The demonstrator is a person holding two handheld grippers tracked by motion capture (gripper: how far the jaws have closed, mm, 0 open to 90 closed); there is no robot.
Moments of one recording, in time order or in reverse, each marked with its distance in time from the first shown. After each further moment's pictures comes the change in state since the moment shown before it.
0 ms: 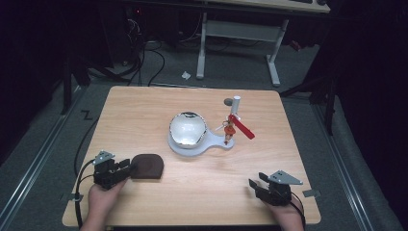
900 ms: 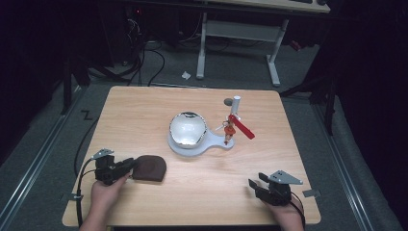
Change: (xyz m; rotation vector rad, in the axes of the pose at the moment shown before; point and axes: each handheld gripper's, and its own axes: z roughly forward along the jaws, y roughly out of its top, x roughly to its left) left arm 0.012 0.001 0.014 0.020 -0.100 -0.109; right arm -0.001 0.000 0.000 0.005 0.007 0.012
